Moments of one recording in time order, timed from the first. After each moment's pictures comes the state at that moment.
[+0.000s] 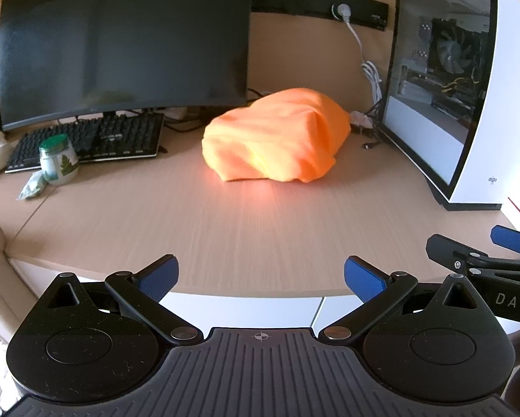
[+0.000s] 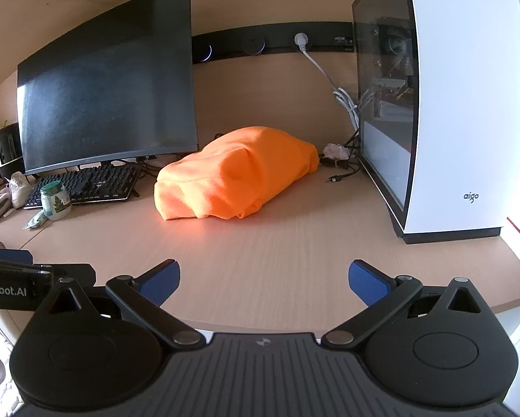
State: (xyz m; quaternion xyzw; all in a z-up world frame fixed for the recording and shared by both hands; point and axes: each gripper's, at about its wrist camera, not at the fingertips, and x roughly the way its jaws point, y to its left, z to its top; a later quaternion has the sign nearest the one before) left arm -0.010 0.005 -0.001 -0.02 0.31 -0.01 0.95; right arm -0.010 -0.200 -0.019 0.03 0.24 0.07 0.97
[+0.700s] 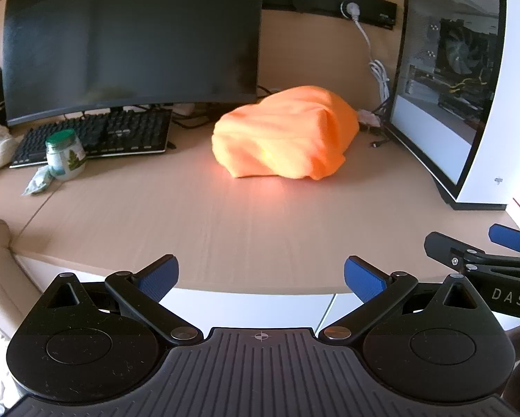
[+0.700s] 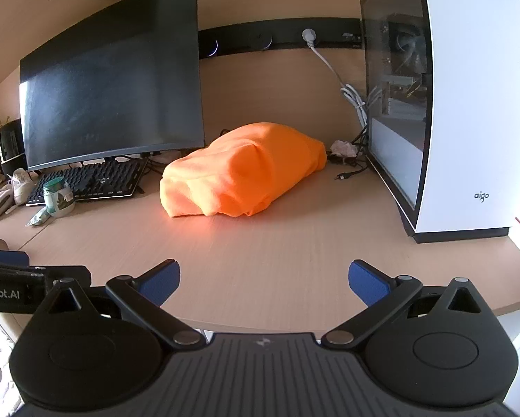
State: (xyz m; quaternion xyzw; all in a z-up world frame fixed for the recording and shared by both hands) left arm -0.009 0.022 0.001 -0.02 0.32 0.00 0.95; right arm -0.003 -0.188 -0.020 0.03 0.24 0.08 0.97
